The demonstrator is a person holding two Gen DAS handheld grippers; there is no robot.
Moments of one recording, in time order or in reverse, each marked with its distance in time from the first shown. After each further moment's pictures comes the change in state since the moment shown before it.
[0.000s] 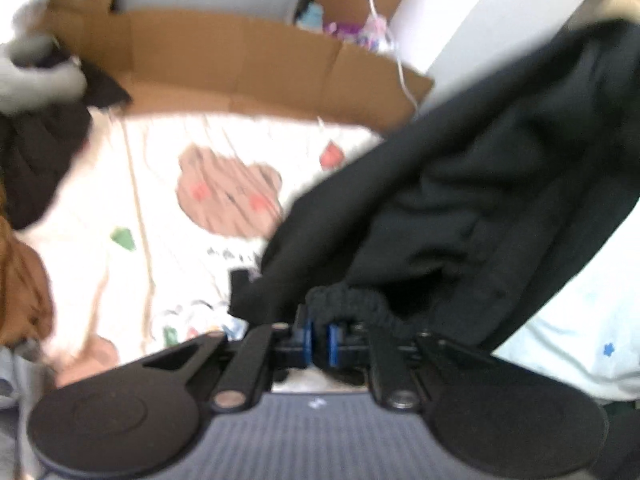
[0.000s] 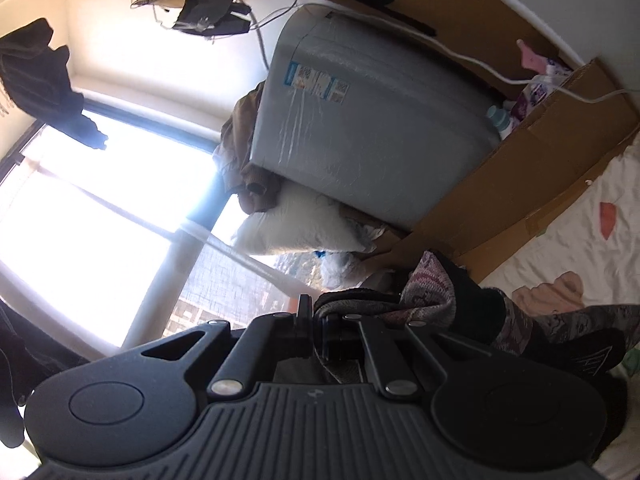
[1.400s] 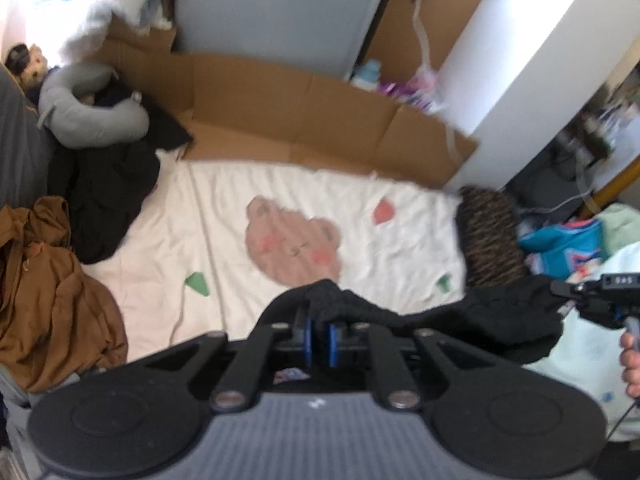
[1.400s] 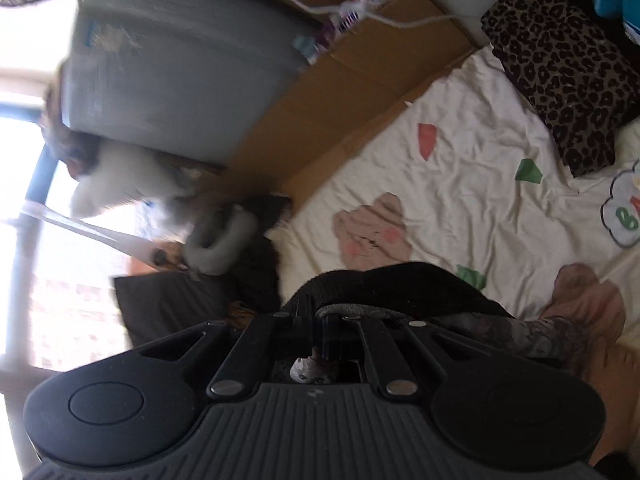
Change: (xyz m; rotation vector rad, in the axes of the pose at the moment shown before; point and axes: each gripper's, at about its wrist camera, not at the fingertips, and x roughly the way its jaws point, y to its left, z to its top) left arm -0.022 0.061 0.059 -0.078 0.008 0.094; right arm 0.023 -0.126 -0.003 0.136 0.283 -0.486
